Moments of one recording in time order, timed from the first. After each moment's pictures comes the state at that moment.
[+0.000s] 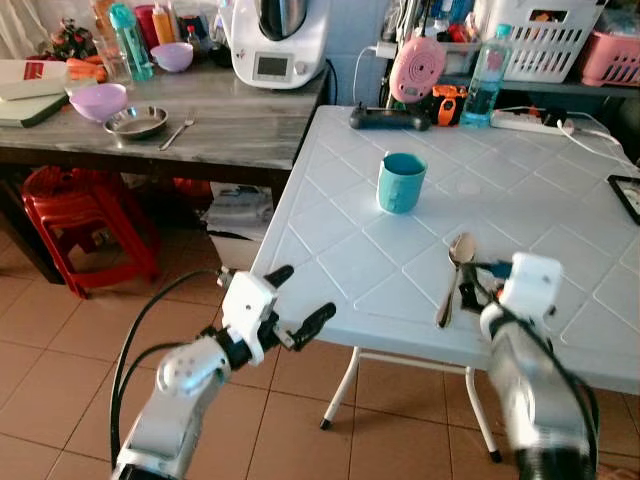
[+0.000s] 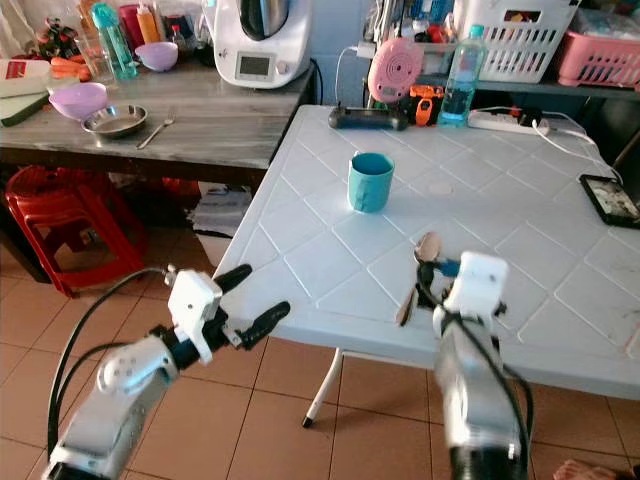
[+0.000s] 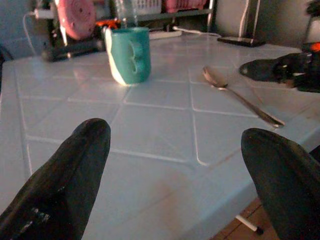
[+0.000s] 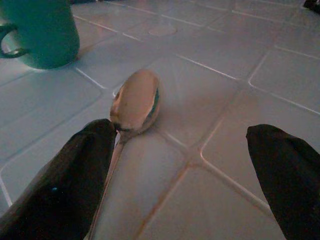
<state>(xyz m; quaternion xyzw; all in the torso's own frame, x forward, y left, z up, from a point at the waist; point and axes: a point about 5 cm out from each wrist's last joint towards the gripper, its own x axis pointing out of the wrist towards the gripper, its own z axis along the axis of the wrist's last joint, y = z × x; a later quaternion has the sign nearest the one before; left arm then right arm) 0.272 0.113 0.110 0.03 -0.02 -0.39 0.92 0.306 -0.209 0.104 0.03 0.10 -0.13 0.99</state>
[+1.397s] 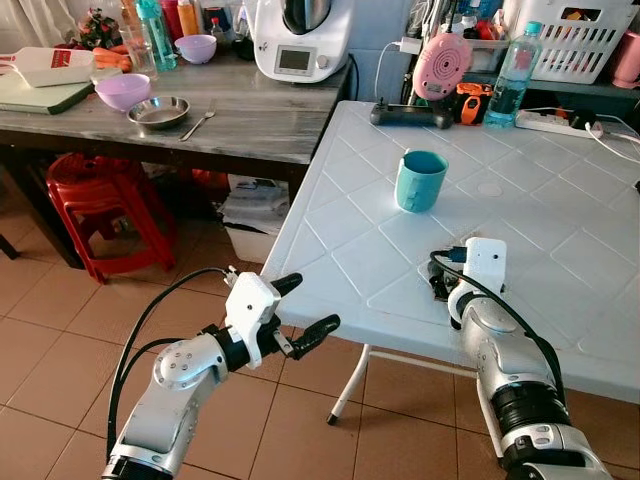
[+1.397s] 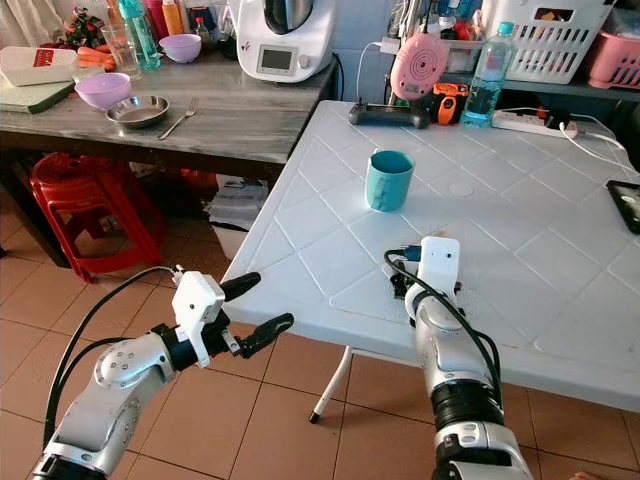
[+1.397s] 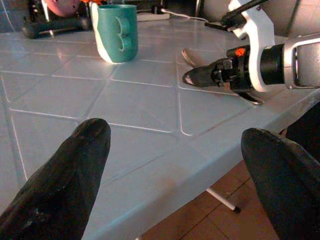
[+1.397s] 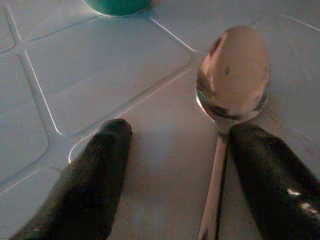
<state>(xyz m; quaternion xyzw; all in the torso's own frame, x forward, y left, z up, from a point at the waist) 0.268 0.114 0.105 0.02 0.01 -0.44 0.90 0.342 -0.190 0.085 0.01 0.17 -0.07 0.98</state>
